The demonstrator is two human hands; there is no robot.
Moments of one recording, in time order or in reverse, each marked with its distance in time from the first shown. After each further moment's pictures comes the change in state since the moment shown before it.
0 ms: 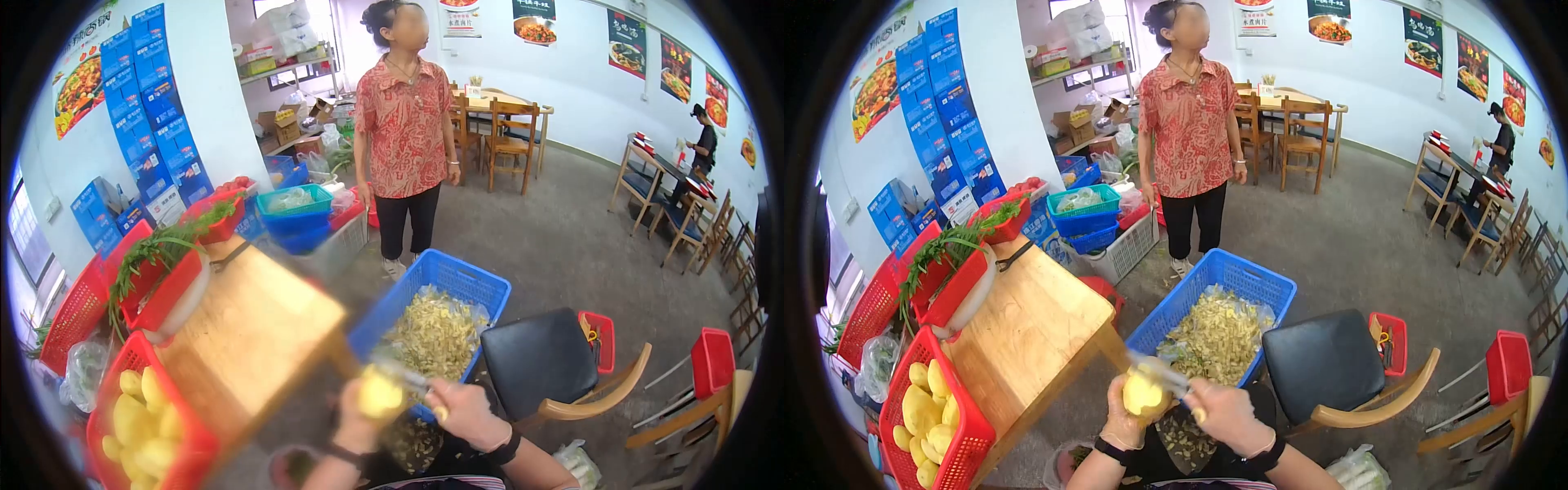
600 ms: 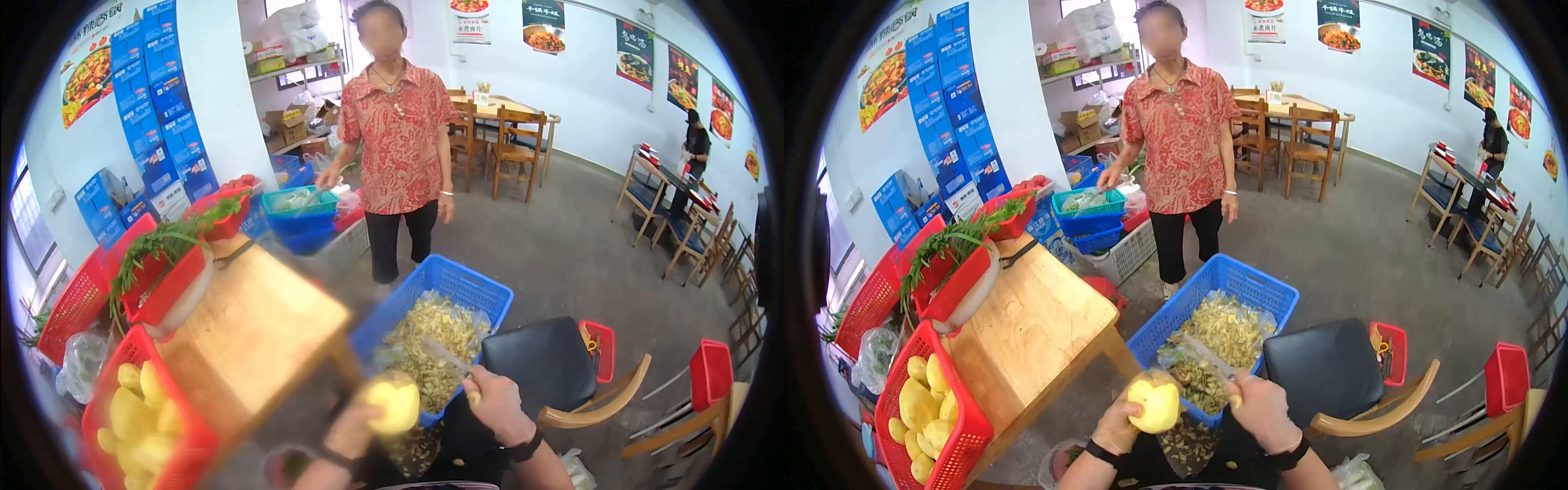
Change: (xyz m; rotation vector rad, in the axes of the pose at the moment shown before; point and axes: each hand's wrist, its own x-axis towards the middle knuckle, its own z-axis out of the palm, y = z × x) left_hand -0.037 0.011 0.032 0.455 -0.168 0.043; right_hand 0.000 0.025 -0.029 -0.180 0.067 0.215
